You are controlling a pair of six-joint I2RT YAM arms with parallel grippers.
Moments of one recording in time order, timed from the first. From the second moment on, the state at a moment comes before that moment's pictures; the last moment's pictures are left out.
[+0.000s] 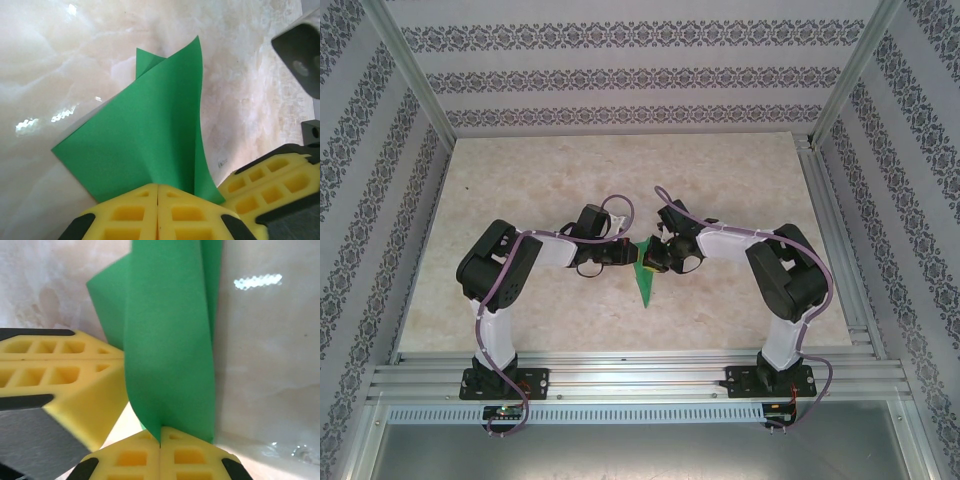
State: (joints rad) left arm -0.51 1.95 0.94 0.18 0.63 -0.53; right arm 0.58 1.84 1.03 -0.33 -0.44 0.81
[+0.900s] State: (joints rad) left arm -0.52 1.95 0.93 0.19 0.62 -0.53; right arm 0.58 1.89 1.04 -0.25 -0.45 0.87
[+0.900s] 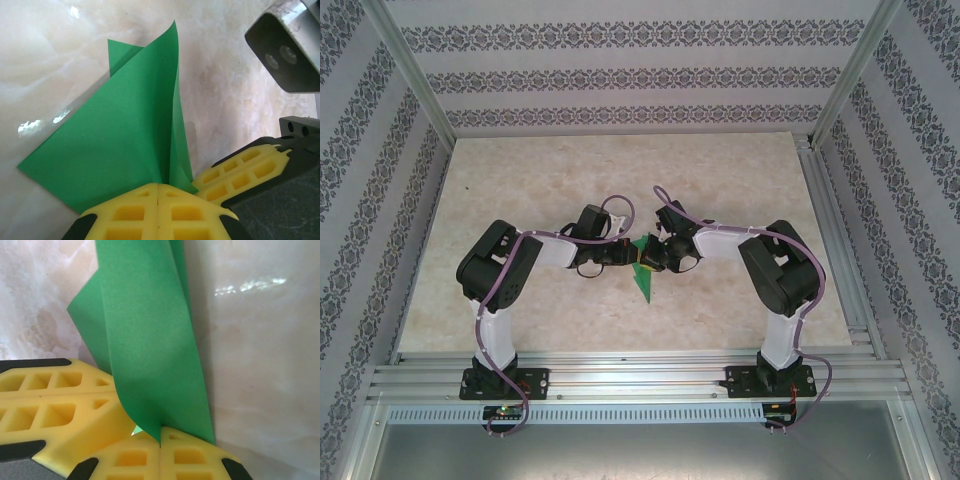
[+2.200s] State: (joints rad) left arm -0.54 1.66 0.68 0.21 0.60 -0.61; right arm 0.58 1.90 1.03 -0.22 -0.47 0.84
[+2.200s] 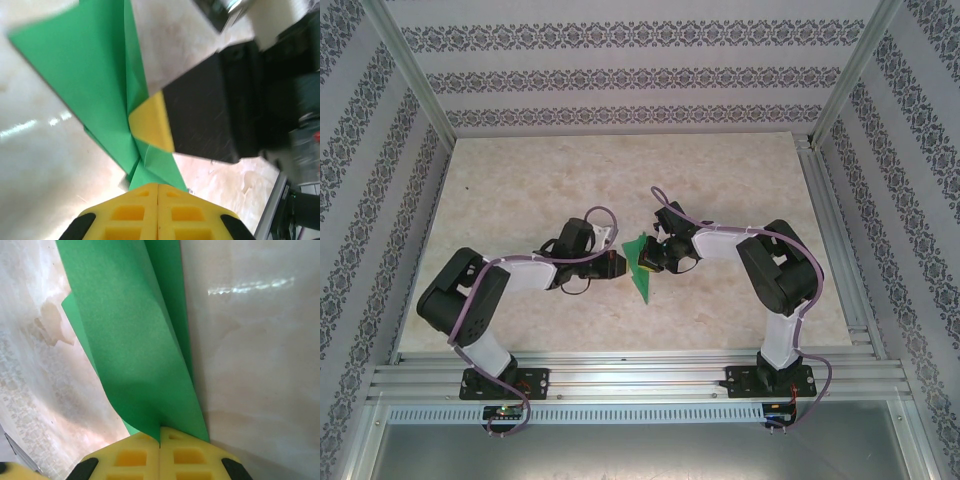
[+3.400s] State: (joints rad) left arm -0.75 1.53 0.80 0.04 0.42 -0.61; right arm 0.46 1.56 0.94 -0.45 -0.35 0.73
